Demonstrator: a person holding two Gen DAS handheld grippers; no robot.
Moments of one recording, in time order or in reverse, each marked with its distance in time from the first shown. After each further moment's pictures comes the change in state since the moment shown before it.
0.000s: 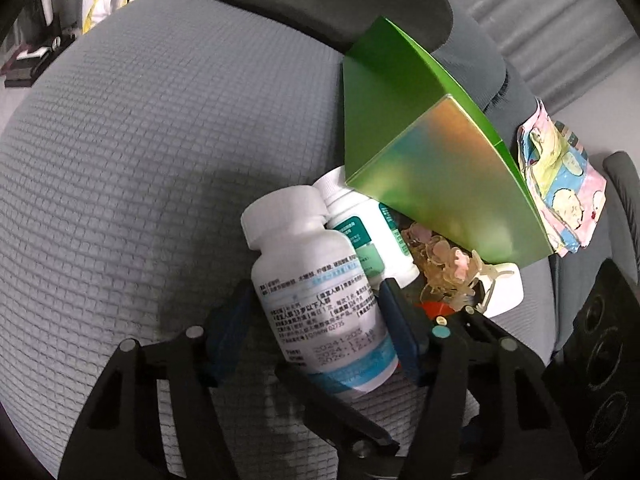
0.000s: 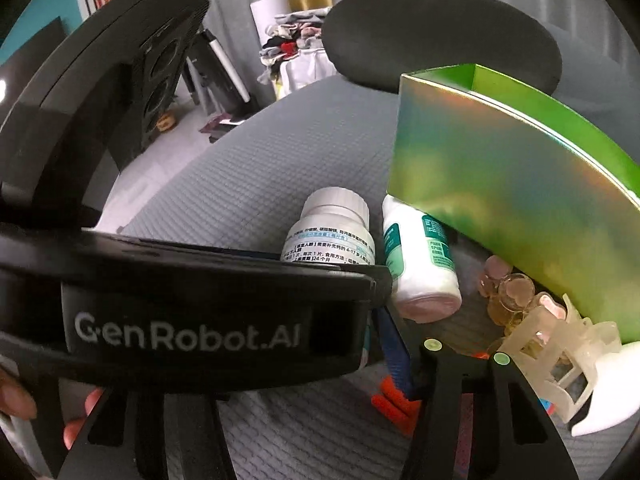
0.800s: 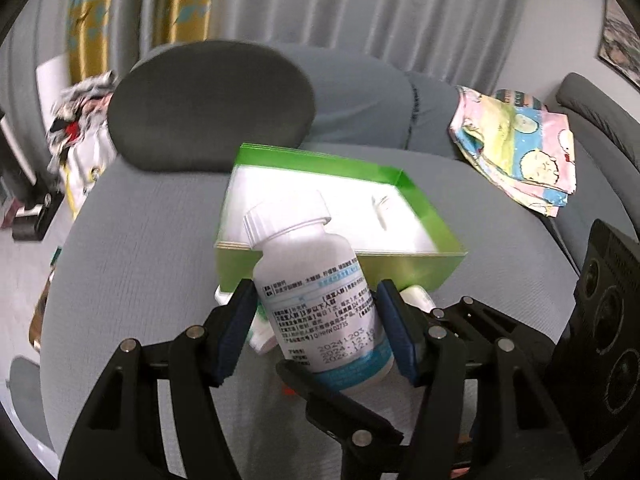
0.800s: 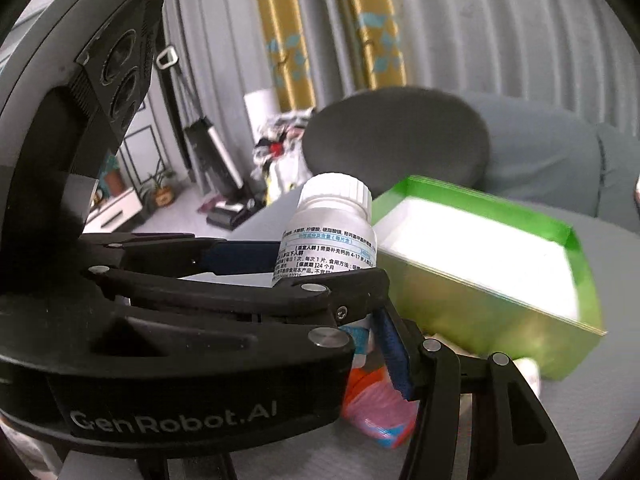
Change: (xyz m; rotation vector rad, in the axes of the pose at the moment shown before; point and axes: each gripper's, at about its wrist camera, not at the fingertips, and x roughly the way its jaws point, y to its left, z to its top) left arm -0.084 -0.130 -0.013 0.382 -0.281 0.066; right arm -0.144 -0.024 0.001 0.033 -0.331 -0.055
